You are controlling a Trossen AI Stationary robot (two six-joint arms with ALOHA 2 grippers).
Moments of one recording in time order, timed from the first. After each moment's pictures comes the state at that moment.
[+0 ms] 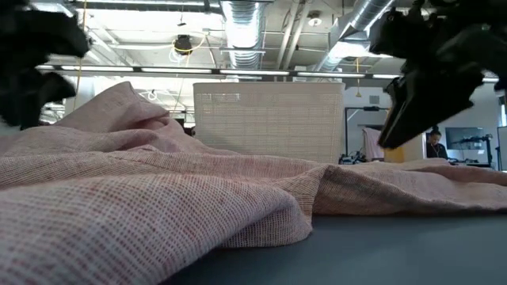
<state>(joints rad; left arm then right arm) -0.53 0.95 0.57 -0.71 -0.14 -0.68 0.49 1.46 0.77 -0.32 0.45 0.50</state>
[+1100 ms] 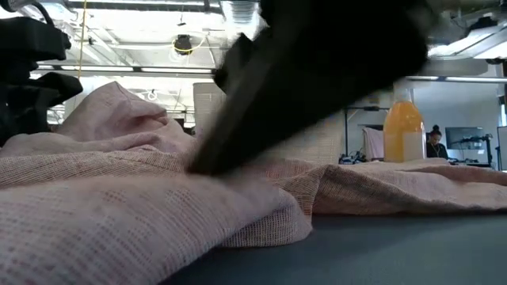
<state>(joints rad) -0.69 1.10 0.53 -0.62 -0.43 -0.51 0.51 2.12 1.44 -0.10 -0.04 0.07</state>
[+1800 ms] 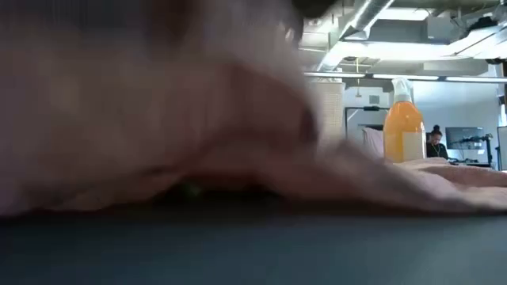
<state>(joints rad) -0.69 1.10 0.53 -0.48 -0.32 -0.49 0.54 2.00 1.44 -0.08 -0.10 0.16</state>
